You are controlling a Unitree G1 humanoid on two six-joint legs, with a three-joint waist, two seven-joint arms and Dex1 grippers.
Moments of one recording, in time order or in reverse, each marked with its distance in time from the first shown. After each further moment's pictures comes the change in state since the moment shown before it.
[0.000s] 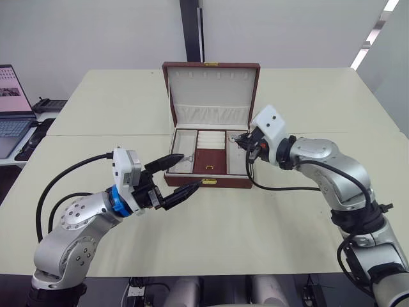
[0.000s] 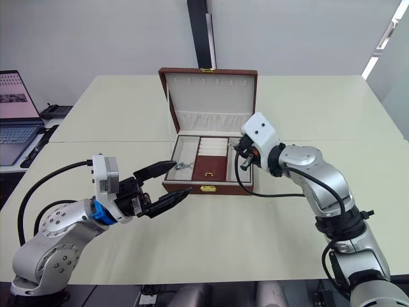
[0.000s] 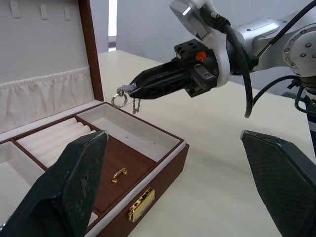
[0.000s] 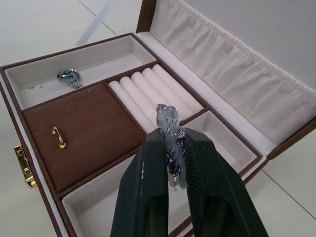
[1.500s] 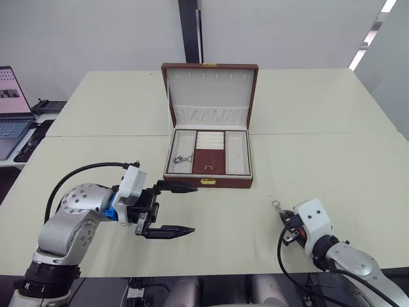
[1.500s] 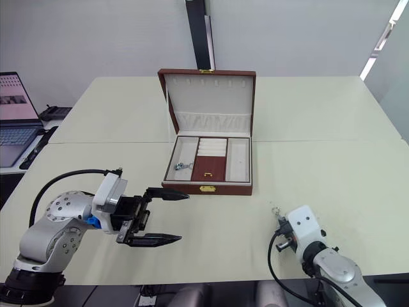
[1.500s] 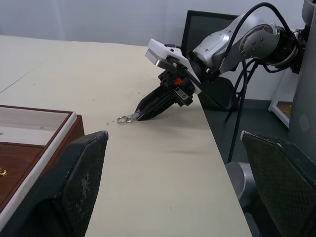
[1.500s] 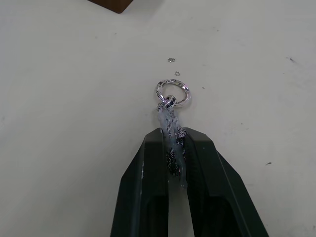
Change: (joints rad) left arm -0.108 0.127 -0.122 0.243 0.082 -0.165 -0.591; right arm 1.016 -0.004 -0.204 -0.556 -0.081 -0.055 -0.278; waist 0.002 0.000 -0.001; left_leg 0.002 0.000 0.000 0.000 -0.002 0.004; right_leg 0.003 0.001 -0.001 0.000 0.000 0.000
